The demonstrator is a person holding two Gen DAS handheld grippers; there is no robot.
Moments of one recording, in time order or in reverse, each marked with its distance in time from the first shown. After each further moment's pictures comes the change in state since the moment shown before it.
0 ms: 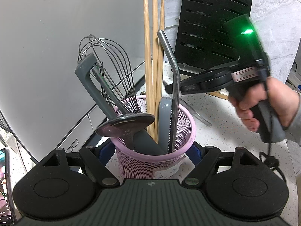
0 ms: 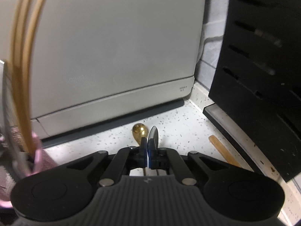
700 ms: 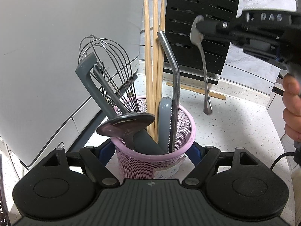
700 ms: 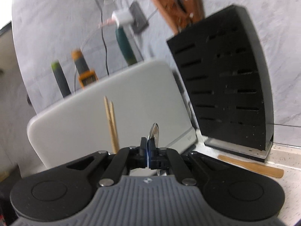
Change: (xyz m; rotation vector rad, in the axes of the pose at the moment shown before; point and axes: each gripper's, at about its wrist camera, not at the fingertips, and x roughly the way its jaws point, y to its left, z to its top) left arm -0.006 -0.004 -0.004 0.033 0.002 -0.041; right arm -0.138 -0.007 -0.037 0.421 -0.491 0.147
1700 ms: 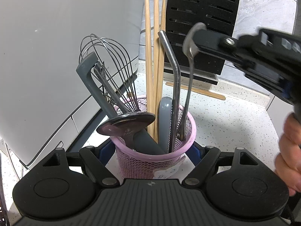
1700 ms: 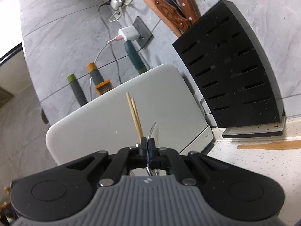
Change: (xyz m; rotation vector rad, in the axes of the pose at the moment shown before) left arm 0.004 0.000 0.005 -0.004 0.002 0.002; right arm -0.015 0.017 -0.046 0.084 -0.128 0.061
